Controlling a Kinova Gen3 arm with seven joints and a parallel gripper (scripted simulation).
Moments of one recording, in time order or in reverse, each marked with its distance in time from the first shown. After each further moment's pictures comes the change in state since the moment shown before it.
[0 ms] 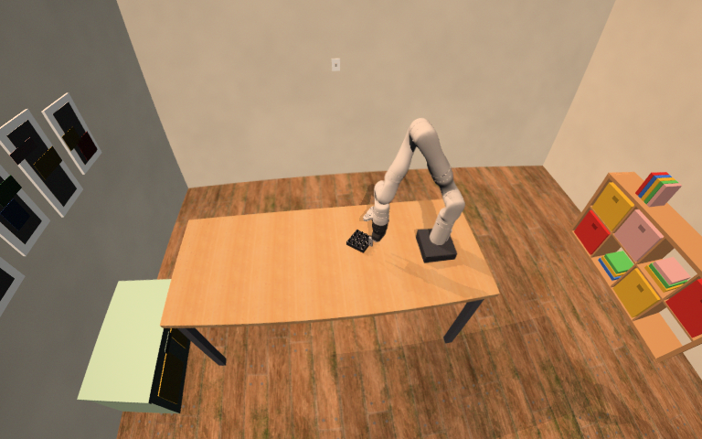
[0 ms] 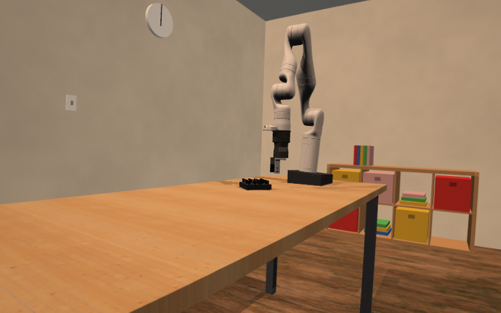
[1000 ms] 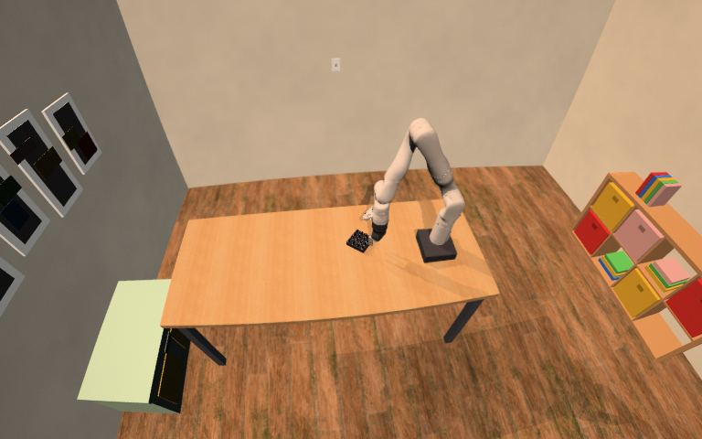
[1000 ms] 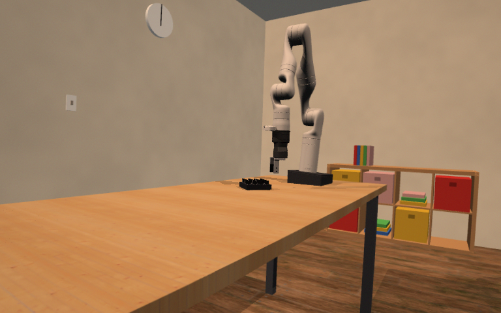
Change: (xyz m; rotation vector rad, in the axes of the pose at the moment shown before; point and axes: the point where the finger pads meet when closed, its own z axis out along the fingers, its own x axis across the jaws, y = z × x) arm 0.003 -0.001 0.000 -0.003 0.004 0.049
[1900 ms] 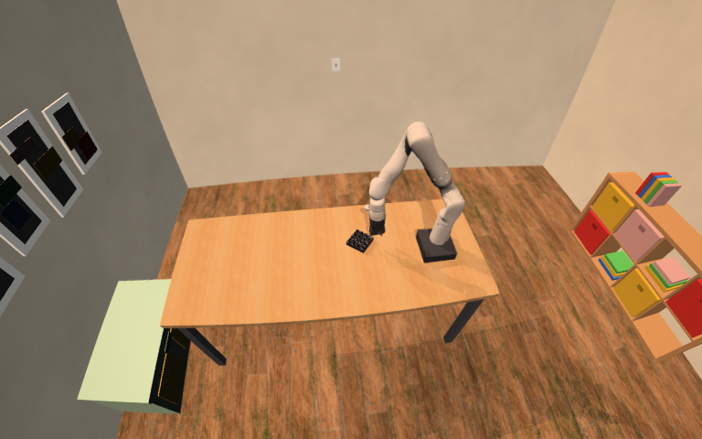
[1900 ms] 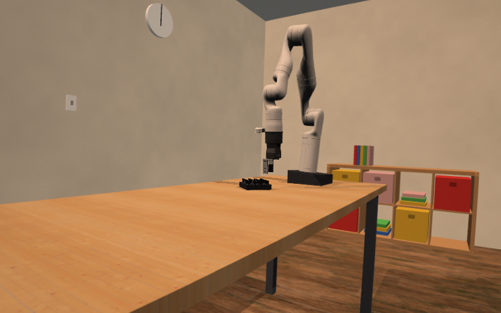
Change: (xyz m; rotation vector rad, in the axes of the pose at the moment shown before) arm 0.039 -0.015 0.004 -0.022 0.056 0.695
